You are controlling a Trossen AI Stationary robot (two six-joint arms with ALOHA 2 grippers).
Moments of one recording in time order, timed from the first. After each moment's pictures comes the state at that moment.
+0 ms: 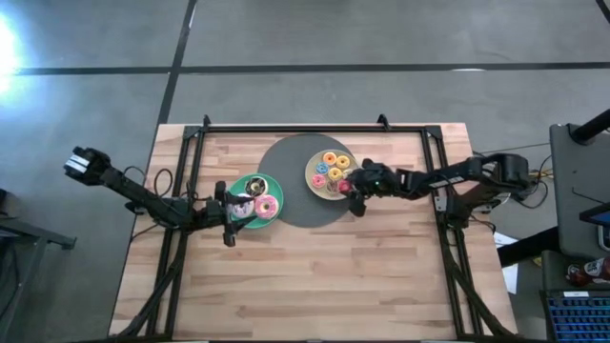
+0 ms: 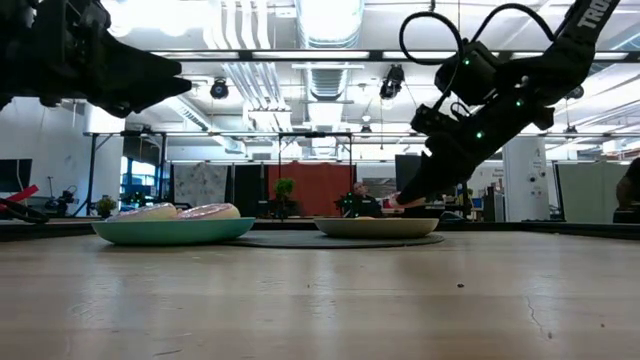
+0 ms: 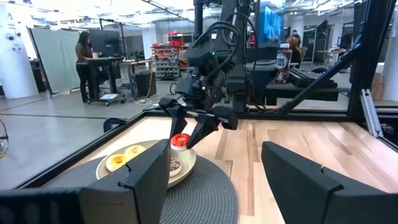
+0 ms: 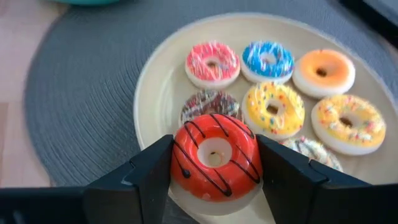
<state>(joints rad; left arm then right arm) -0.41 0.86 0.03 0.96 -0.63 0.07 -0.25 1.49 0.48 0.36 0.08 0.07</state>
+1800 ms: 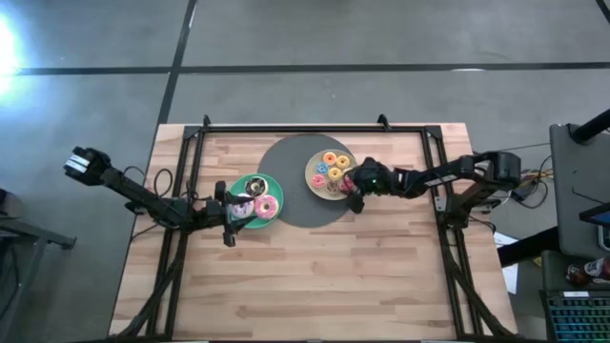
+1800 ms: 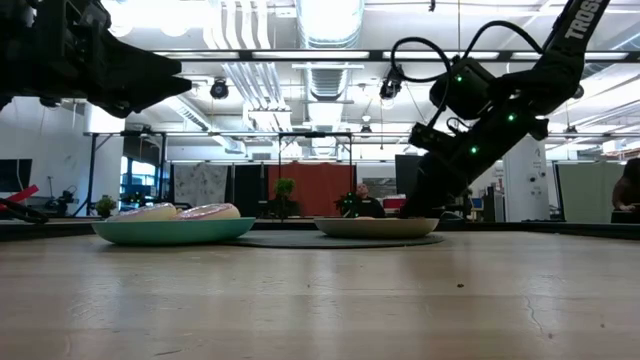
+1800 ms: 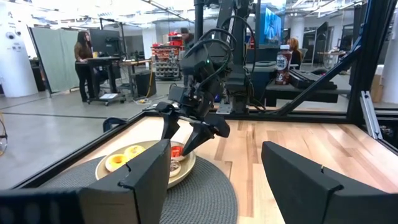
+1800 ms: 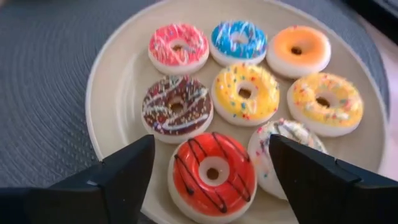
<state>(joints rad) -0.41 0.86 0.03 0.97 -0.63 0.06 -0.29 1.56 0.49 0.38 0.13 0.09</state>
